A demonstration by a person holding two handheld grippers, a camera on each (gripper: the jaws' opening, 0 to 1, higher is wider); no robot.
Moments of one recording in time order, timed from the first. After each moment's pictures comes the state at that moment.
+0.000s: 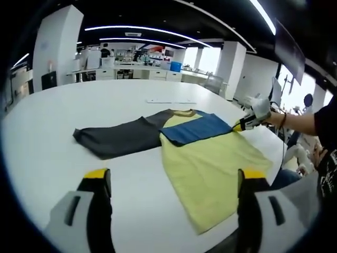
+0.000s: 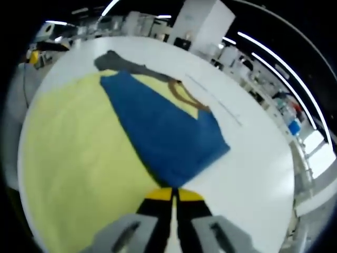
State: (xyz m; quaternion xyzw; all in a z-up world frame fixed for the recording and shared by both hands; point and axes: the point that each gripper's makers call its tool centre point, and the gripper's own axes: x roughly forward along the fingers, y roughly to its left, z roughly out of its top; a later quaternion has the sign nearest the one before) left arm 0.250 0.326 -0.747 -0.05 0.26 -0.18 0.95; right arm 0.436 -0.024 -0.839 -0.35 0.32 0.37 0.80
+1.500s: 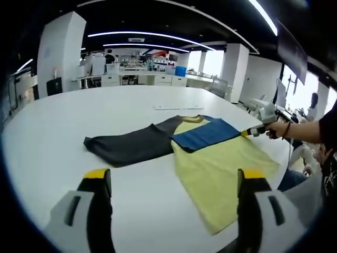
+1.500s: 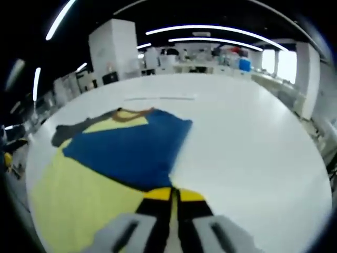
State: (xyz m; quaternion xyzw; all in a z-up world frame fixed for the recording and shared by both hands) left arm 0.260 0.352 -0.736 -0.03 0.24 -0.16 0.96; right arm 0.447 -0.043 -0.847 -0.03 0.35 0.20 0.92
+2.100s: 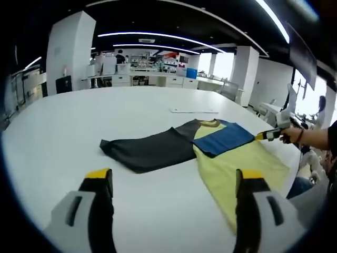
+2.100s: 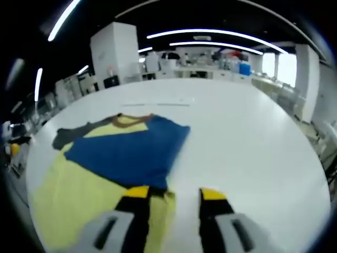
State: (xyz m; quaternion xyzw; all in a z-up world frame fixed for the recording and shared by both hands) left arm 0.283 0.388 -0.734 -0.04 0.23 -0.11 0.96; right arm 0.452 -0.052 -0.828 -0.04 0.33 0.21 0.92
